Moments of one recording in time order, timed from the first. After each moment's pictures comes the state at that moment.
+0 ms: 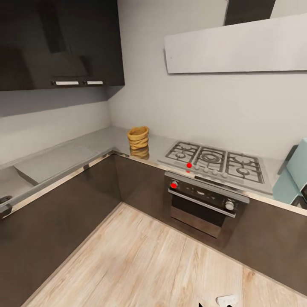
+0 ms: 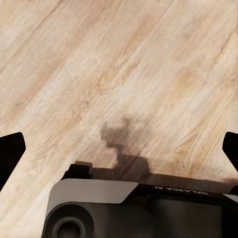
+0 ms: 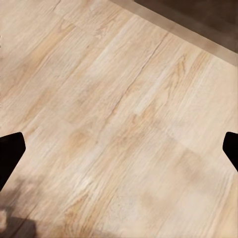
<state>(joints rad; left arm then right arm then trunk) -0.17 -0.08 0.13 -0.24 0.01 -0.22 0.01 -0.20 -0.07 0.02 -0.44 -0.01 -0.25 0.17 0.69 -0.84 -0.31</state>
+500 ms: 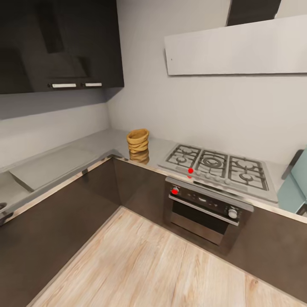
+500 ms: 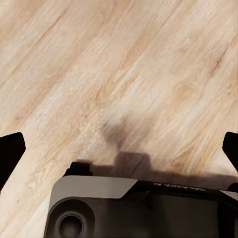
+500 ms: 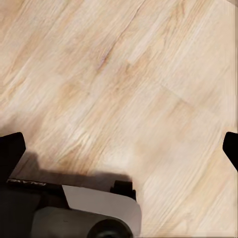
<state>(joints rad) -0.17 -0.08 0.13 -0.24 0.01 -0.22 0.01 -0.18 -0.09 0.03 -0.26 -0.01 -0.25 0.16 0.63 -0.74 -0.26</state>
